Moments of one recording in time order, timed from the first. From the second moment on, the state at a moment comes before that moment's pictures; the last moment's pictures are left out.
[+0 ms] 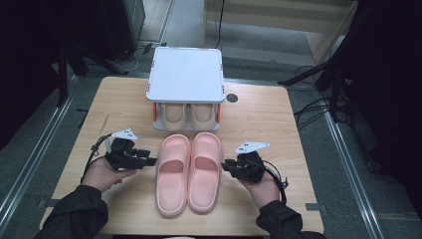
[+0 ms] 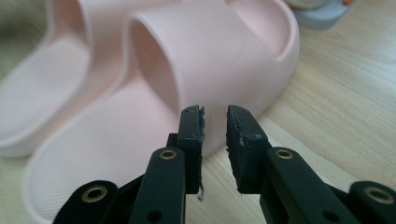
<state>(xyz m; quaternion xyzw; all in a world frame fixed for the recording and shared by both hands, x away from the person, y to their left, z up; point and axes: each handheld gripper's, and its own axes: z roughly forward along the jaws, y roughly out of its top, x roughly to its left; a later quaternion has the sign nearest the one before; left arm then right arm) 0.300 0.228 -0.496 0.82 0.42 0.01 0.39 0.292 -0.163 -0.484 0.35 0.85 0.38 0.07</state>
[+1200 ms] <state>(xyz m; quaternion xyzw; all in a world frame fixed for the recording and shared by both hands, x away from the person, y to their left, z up) 0.373 0.201 -0.398 0.83 0.37 0.07 0.42 0.271 -0.081 -0.509 0.38 0.81 0.44 0.09</state>
